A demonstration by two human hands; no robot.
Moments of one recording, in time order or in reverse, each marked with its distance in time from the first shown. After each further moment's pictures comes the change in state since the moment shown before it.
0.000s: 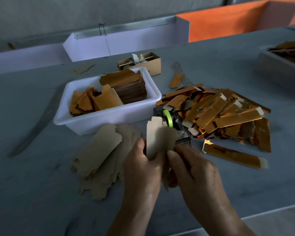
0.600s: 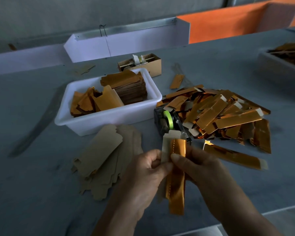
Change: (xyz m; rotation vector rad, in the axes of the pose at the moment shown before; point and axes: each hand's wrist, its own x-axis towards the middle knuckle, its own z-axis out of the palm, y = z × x) left_hand -0.008 0.008 -0.024 0.009 -0.467 -0.121; right_hand 0.011 0.006 -0.017 0.464 -0.267 0.461
